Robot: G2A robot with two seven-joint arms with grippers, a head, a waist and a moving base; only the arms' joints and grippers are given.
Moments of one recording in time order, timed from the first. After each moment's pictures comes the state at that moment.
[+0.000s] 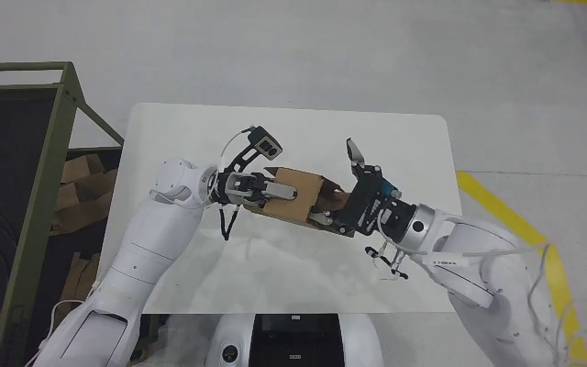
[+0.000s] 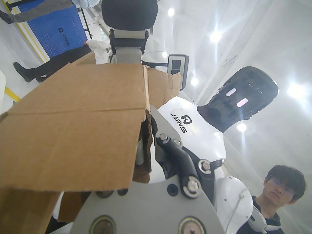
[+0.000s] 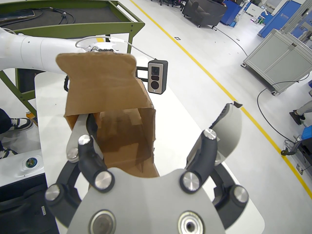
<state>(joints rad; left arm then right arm) 1.01 -1.13 -1.14 -1.43 -0.95 -0.16 -1.50 -1.30 -1.09 1.20 -2.26 -1.10 -0.48 0.50</state>
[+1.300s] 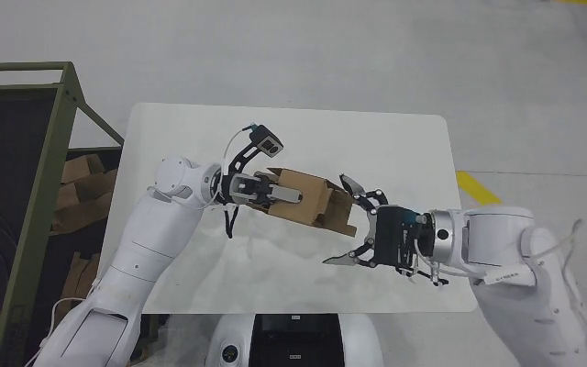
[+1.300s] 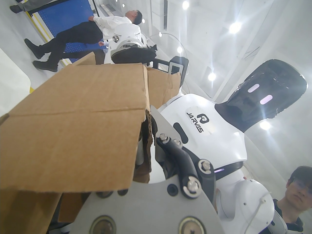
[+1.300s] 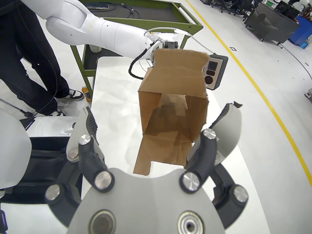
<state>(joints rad) 1.00 -1.14 -1.15 -1.44 -0.86 -0.22 -1.50 -1.29 -1.03 1.30 -2.18 -0.74 -0.93 0.63</state>
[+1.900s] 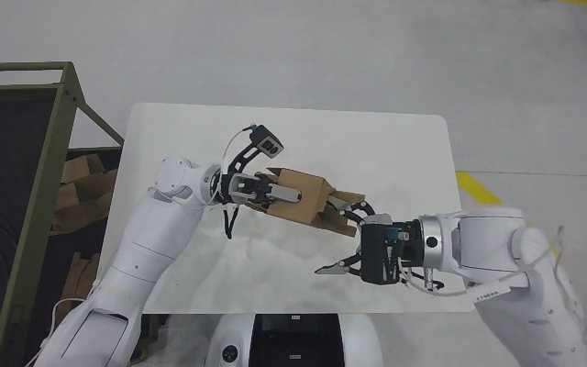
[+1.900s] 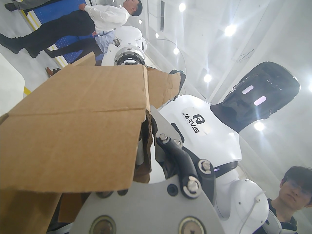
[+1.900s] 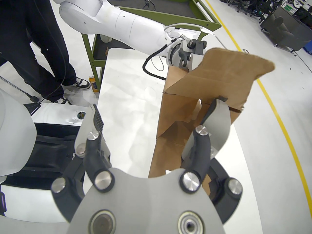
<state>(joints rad) 1.01 -1.14 -1.15 -1.44 -0.87 -0.20 -1.50 -1.26 -1.01 1.25 -2.20 -0.75 -0.96 0.65</state>
